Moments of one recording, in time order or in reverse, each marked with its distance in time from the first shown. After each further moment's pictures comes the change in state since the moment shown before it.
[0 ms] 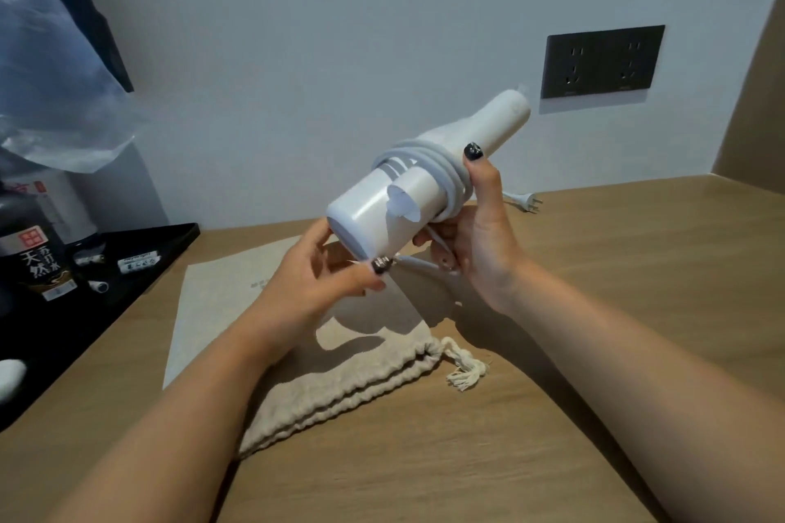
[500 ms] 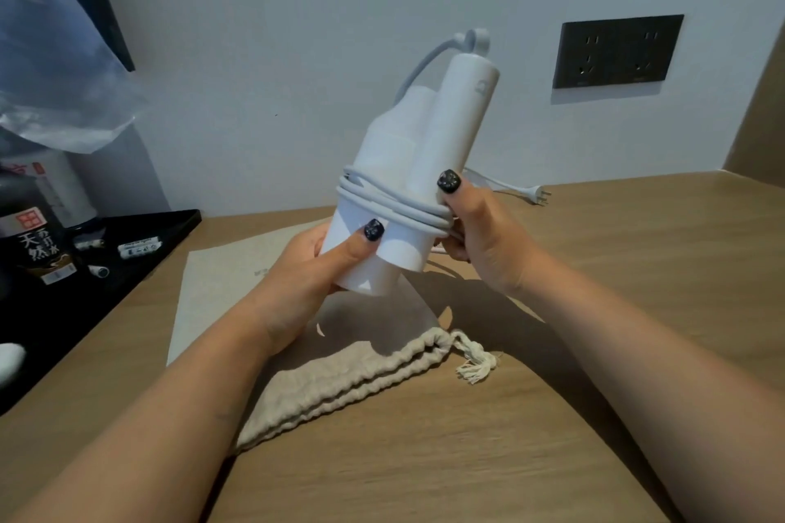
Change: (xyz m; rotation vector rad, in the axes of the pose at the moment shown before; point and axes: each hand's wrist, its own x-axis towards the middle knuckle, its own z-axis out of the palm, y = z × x) left_hand -0.004 0.004 -0.003 -0.112 -0.034 -0.080; right_hand 0.004 0.002 0.003 -0.376 -0.064 -0.190
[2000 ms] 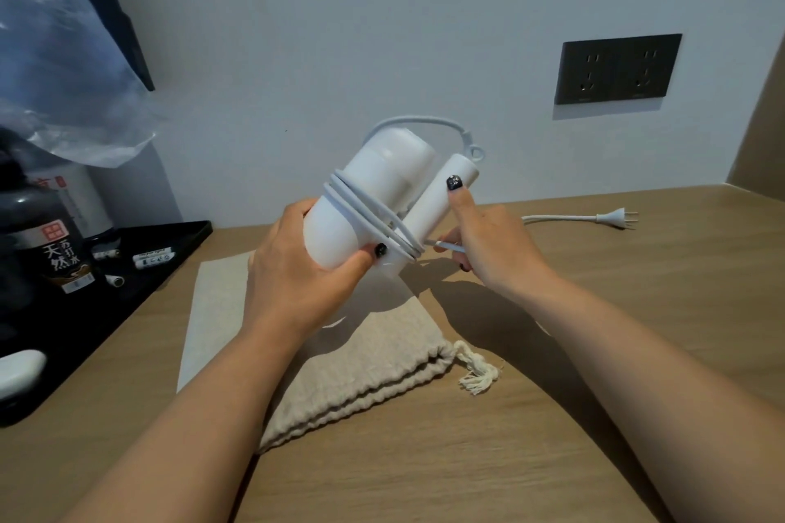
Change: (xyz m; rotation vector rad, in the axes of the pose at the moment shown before) left_hand 0.009 -0.008 -0.005 0.815 0.641 0.191; right_hand 0.001 -0.002 -0.008 -0.409 0.155 0.254
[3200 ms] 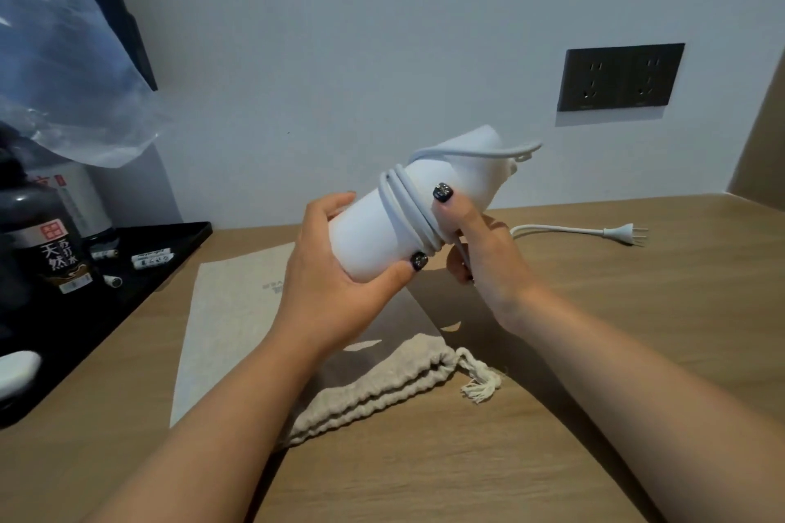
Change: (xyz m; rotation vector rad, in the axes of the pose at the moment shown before) left_hand -0.015 0.024 0.001 -0.278 -0.115 0.054; right_hand -0.019 -0.009 0.009 0.580 -0.080 -0.058
